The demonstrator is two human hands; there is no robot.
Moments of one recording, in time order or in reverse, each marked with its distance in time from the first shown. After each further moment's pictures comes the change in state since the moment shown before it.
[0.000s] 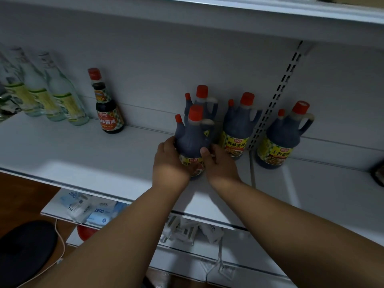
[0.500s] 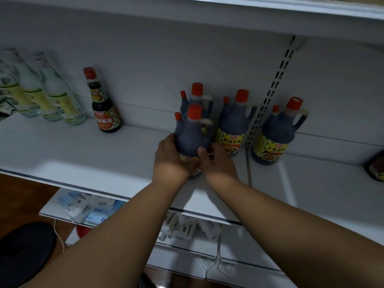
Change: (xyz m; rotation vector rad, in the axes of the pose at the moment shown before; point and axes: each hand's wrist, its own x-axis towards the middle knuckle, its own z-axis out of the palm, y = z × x) left_hand 0.003 0.000 0.006 -0.039 -0.069 0.012; right_hand -0.006 0.005 -0.004 -0.028 -0.003 0.014
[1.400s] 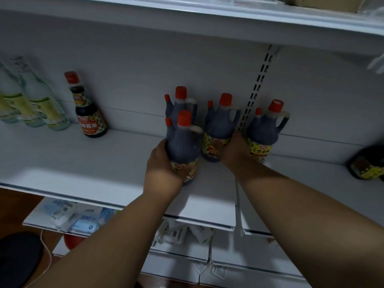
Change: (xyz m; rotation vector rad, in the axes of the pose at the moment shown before) left_hand -0.011 0.002 0.016 -0.038 -0.013 0.058; right_hand 0.077 0.039 -0.060 -0.117 0.211 0.023
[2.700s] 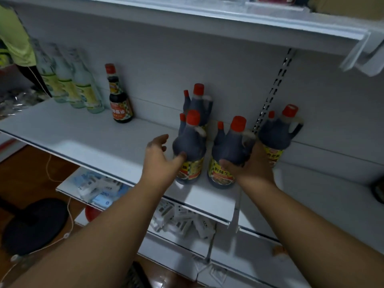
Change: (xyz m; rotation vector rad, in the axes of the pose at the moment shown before) left_hand -0.033 0.051 -0.033 -0.081 0.132 -0.336; right_hand -0.072 0.011 -0.054 0.155 -0.145 -0.149
